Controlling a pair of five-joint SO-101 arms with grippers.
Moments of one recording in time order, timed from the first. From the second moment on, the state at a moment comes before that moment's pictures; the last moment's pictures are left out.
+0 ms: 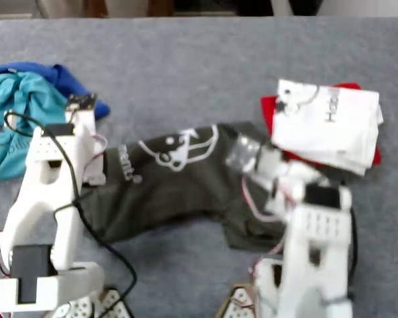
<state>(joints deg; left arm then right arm) -7.3 -10.8 30.9 71.9 -10.2 6.0 -42.0 52.0 69.6 57.9</state>
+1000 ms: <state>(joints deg) -12.0 2.8 28.0 64.8 -4.6 -0.9 35.1 -28.5 83.0 29.3</state>
